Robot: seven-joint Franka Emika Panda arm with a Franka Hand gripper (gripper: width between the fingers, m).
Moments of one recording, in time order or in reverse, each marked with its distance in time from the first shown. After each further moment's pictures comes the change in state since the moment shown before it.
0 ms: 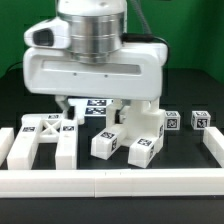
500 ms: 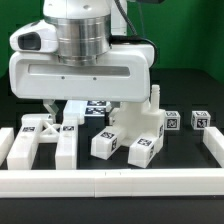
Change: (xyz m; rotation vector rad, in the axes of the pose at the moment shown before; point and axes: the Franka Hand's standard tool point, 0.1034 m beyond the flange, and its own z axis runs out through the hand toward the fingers) arm 0.003 0.008 0.004 -0.006 -0.001 -0.080
